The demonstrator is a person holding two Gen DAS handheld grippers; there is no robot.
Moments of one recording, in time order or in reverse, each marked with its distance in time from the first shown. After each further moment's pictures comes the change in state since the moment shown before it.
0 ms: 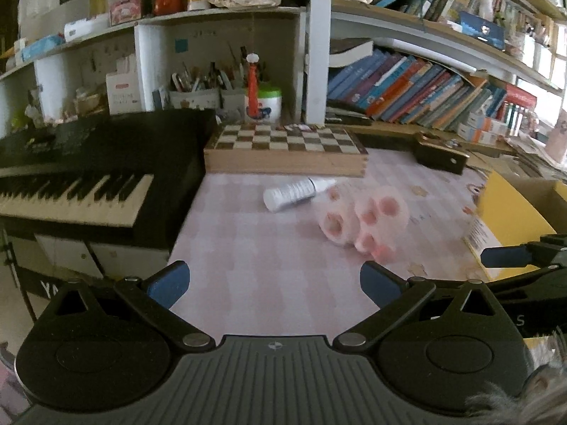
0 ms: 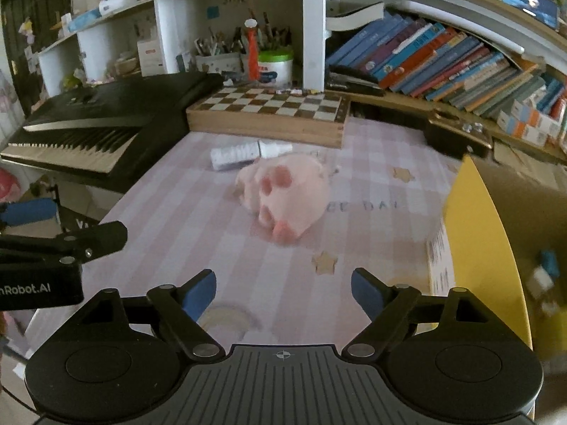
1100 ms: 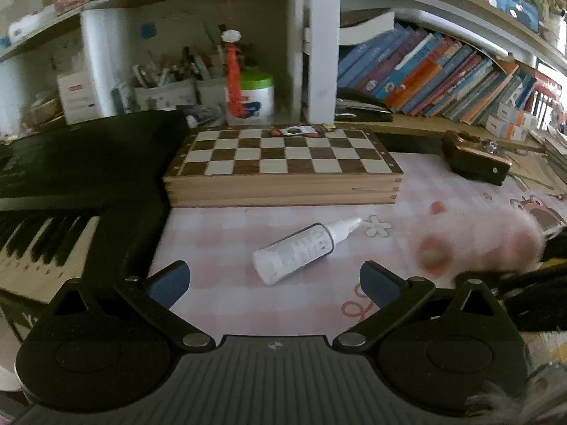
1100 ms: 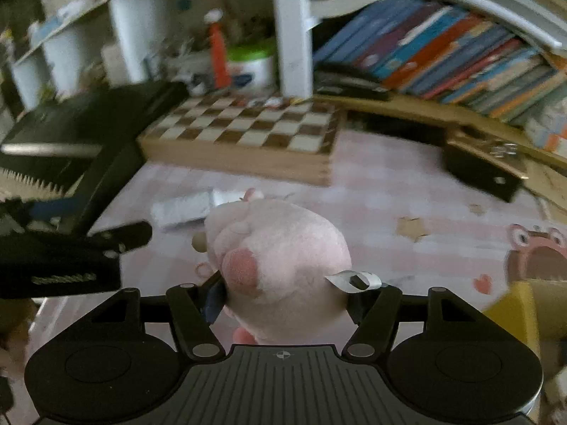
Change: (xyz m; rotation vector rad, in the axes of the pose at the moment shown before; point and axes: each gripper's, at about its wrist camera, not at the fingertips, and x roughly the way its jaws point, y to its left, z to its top) left arm 0.144 -0.011 0.069 0.045 0.067 -0.024; right arm 0.083 -0.048 0.086 0.050 0.049 0.014
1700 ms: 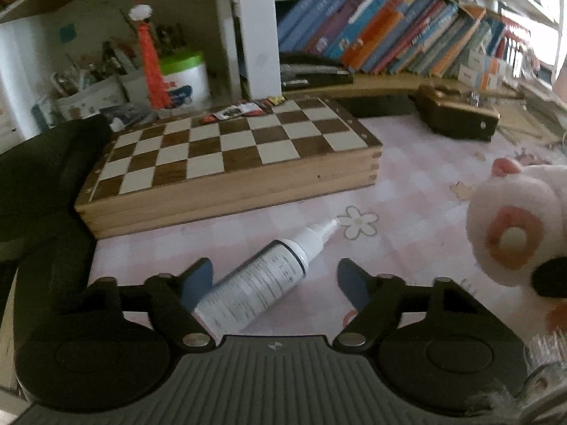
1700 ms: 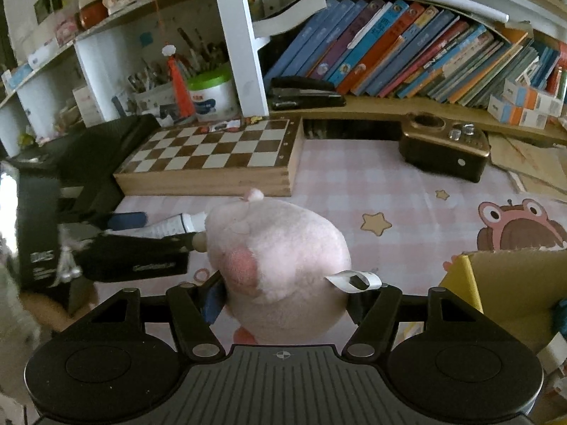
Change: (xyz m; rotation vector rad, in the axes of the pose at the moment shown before) left arm 0.084 -0.027 0.017 0.175 0.078 -0.116; right arm -0.012 -0.024 -0.007 0.120 -0.045 -0.018
